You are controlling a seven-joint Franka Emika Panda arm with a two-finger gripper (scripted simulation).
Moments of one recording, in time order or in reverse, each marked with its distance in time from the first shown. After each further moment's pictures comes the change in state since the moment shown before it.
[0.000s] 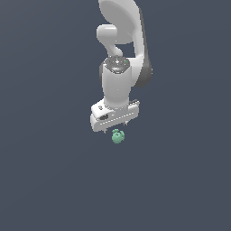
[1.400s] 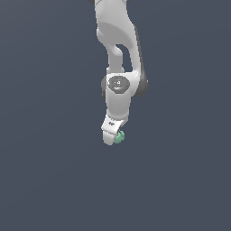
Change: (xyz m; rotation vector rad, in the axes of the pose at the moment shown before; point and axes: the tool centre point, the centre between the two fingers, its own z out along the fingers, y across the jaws) arm -0.014 -0.018 0.065 0.049 -0.028 -0.694
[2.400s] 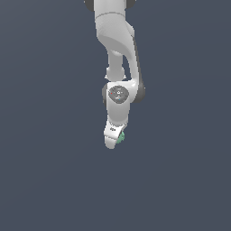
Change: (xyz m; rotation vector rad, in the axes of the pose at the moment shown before) arm 0.000 -0.003 0.041 0.005 0.001 -0.054
